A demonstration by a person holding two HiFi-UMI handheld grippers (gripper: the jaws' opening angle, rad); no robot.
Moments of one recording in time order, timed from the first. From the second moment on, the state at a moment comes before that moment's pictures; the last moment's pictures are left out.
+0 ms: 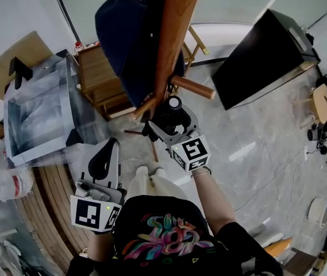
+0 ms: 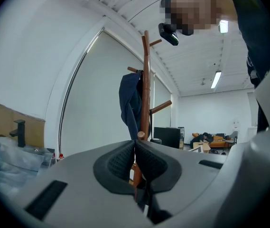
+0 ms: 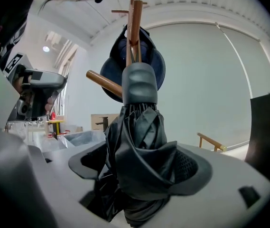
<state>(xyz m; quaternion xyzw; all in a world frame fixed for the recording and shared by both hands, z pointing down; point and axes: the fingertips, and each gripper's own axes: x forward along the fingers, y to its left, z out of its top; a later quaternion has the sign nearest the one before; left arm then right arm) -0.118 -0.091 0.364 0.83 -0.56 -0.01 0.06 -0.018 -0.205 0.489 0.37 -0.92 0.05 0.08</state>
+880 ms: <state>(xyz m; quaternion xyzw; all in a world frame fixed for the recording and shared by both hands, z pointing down) -0.119 -0.080 0.352 0.82 -0.57 -0.02 0.05 -0.012 -0.196 0.464 0.38 -0.92 0.04 0.07</state>
